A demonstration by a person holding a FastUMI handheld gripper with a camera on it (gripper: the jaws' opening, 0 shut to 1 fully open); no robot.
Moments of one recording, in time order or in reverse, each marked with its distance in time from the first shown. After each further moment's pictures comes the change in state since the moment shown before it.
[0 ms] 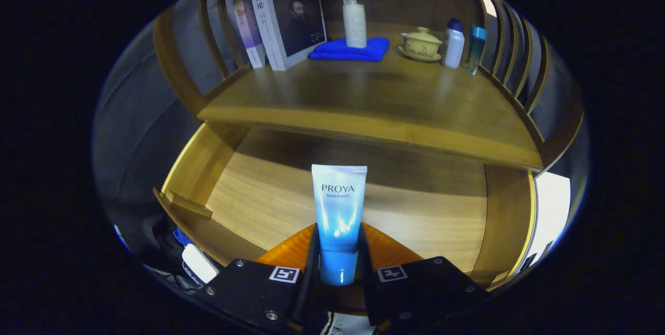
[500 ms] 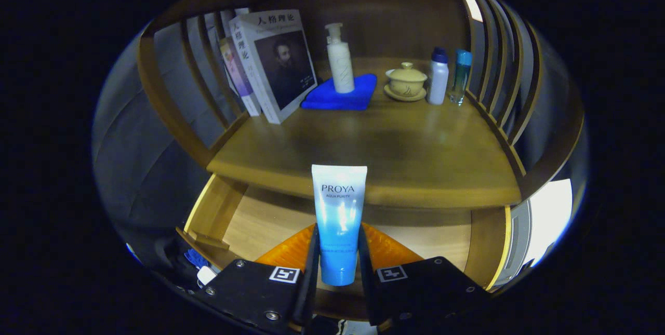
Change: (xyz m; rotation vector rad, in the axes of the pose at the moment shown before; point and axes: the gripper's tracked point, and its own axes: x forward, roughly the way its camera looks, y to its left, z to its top) arm -0.019 -0.019 0.086 0.088 -0.133 -0.006
